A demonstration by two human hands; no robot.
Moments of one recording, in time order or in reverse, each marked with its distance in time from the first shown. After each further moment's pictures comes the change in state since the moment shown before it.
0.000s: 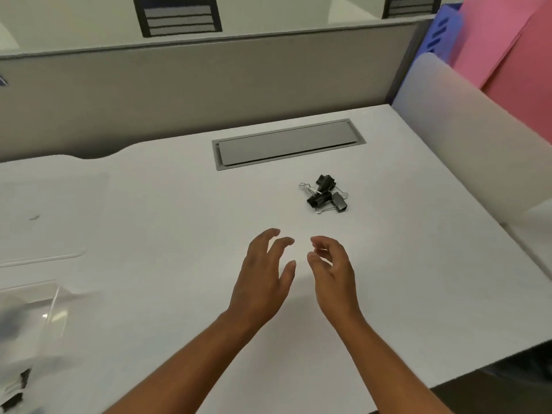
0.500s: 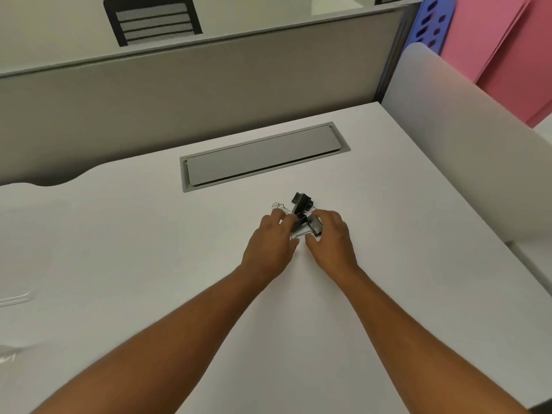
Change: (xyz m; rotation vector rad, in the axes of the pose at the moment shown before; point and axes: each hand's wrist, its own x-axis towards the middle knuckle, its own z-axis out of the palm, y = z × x) left_hand 0.172 0.010 0.088 0.314 -0.206 0.032; right_hand 0.193 0.046 -0.045 -0.543 -0.084 -0.131
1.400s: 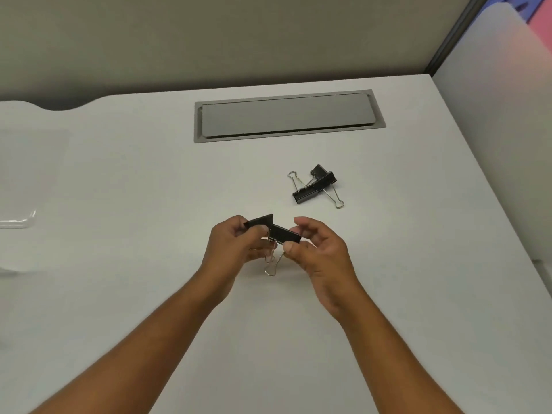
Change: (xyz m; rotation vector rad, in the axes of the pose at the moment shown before) left_hand -0.091 -0.006 -0.046 -1.321 0.171 -0.723; right_hand -0.074 -0.050 -0.018 0.990 -0.379 0.358
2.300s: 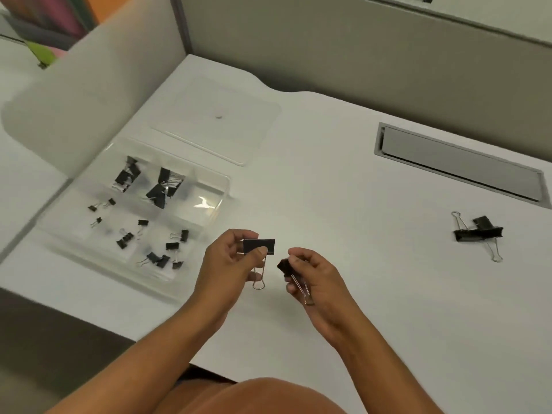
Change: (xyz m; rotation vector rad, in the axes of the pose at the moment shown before) left_hand -0.171 -0.036 -0.308 -0.140 0.439 0.070; right_hand -0.116 0.107 0.290 -0.177 -0.283 0.370
